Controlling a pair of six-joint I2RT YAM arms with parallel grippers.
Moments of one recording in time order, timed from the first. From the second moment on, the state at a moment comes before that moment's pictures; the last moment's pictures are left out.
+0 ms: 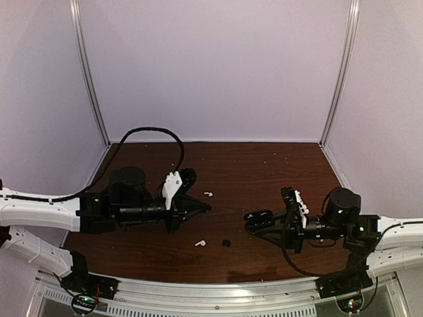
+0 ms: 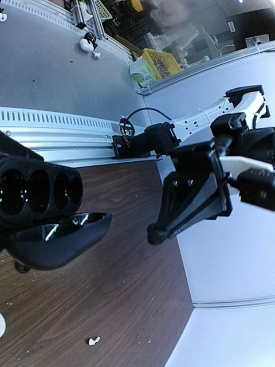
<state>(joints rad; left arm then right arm) -1.11 1.22 0.74 0.16 0.07 -0.02 1.06 0.78 0.37 0.30 -0.37 0.19</state>
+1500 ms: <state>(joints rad) -1.42 1.33 0.83 0.21 -0.05 0.26 1.18 1.00 0.46 0.29 -0.39 -0.02</state>
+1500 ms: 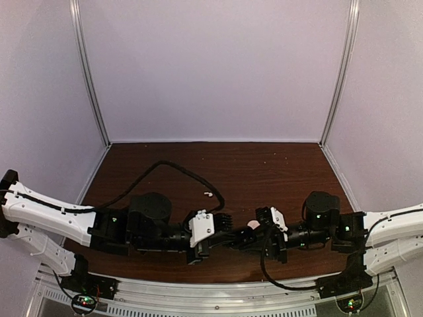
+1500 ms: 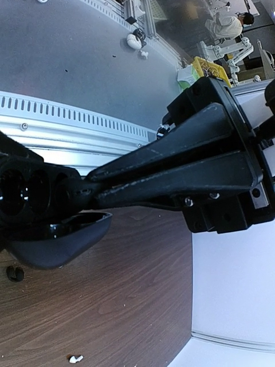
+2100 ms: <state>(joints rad) -1.42 1.37 0.88 0.21 -0.03 0.21 1.18 0.94 0.46 0.28 -0.33 -0.02</state>
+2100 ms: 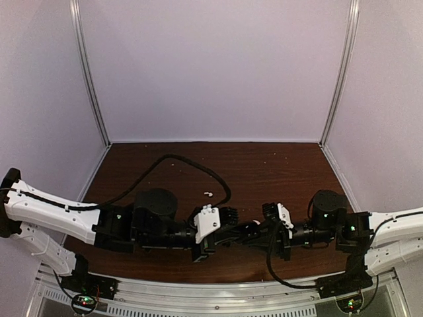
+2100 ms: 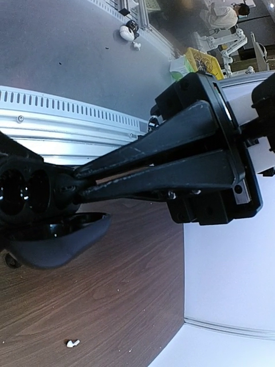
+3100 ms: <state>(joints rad) -1.42 1.30 0.89 0.16 -0.04 0.21 1.18 0.91 0.42 0.33 -0.33 -0.03</state>
